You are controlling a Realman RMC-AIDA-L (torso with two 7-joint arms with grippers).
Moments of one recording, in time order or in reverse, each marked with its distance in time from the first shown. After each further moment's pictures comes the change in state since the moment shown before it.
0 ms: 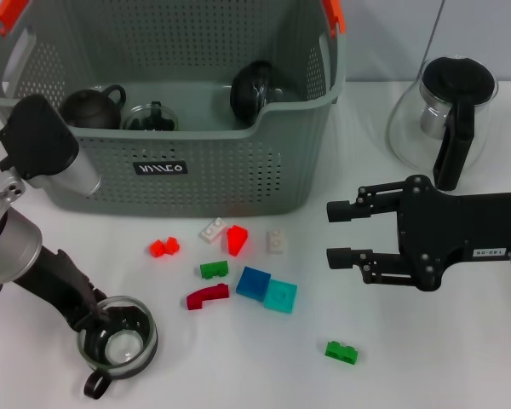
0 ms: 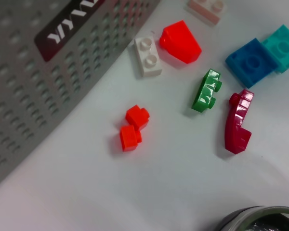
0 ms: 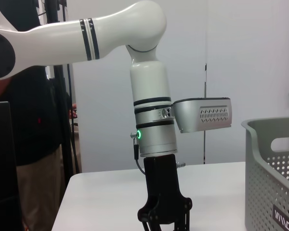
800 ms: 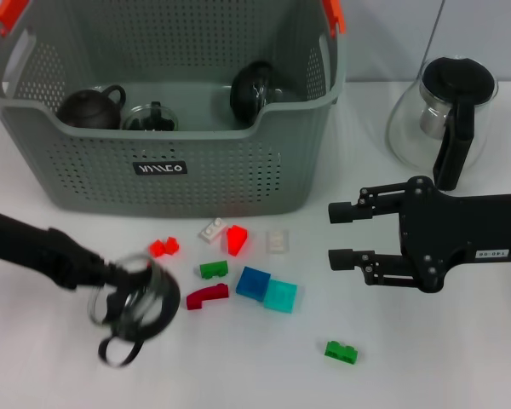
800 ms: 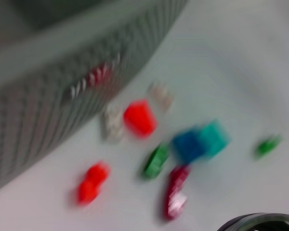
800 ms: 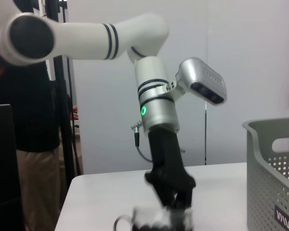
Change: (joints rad) left arm -0.123 0.150 -0.448 -0.338 -0.253 0.180 0.137; right arm -0.005 -0.001 0.000 -0.004 0.004 -0.008 0.008
